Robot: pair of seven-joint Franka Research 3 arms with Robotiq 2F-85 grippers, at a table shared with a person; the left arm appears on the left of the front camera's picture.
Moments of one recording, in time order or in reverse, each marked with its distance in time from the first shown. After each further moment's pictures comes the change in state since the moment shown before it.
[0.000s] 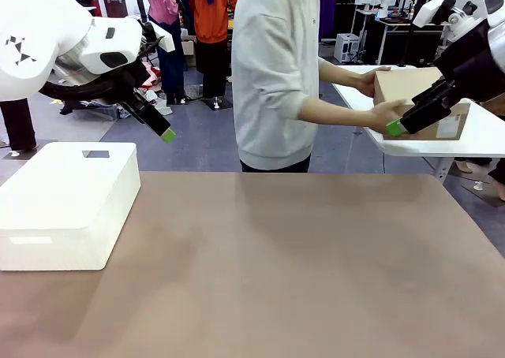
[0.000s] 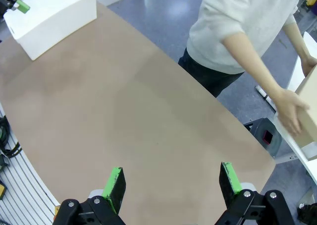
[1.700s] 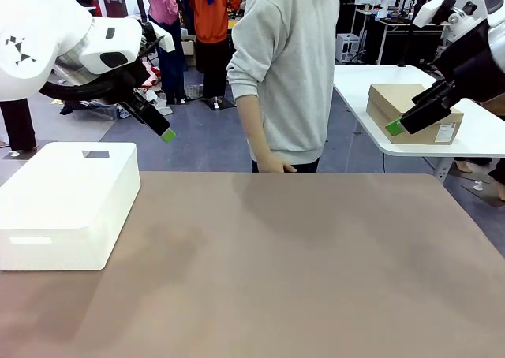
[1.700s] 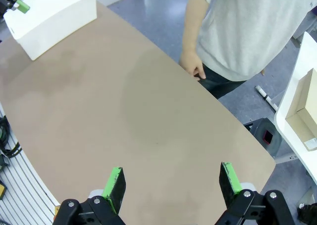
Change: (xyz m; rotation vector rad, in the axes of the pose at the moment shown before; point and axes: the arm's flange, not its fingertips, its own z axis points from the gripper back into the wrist) left arm 0.000 0.000 0.000 0.000 0.000 0.000; right arm 0.000 0.000 0.000 0.000 0.000 0.000
